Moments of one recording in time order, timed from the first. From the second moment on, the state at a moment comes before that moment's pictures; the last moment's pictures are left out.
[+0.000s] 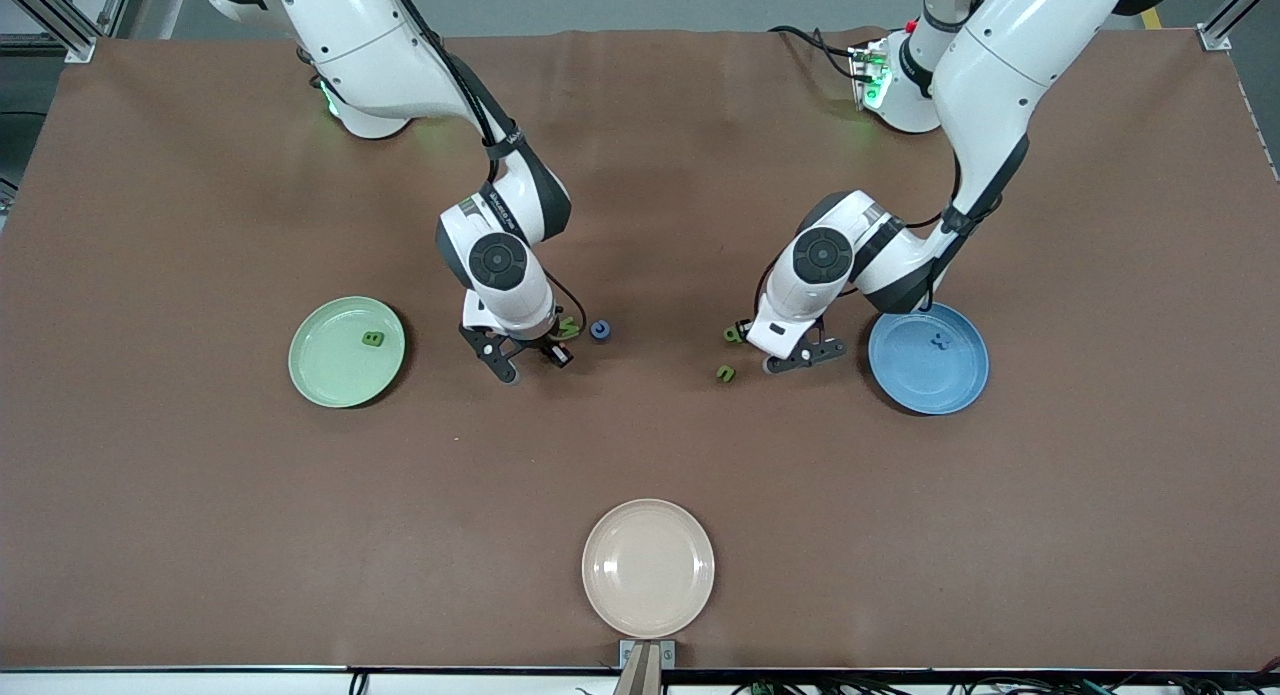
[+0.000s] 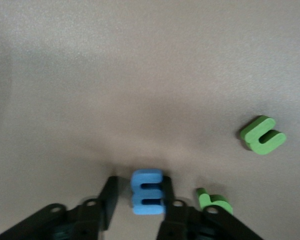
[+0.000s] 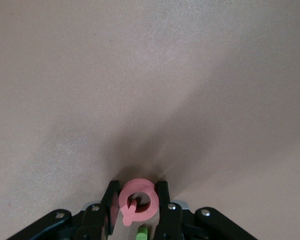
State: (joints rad) left arm -0.08 0.59 -0.50 -2.04 0.37 2.49 -1.06; right arm 0.64 0.61 -0.03 -1.90 0.06 2.49 1.40
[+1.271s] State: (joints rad) left arm 0.23 0.38 -0.53 -2.10 0.37 2.33 -0.51; right arm 0.11 0.29 -0.06 -2.32 0.05 2.50 0.41
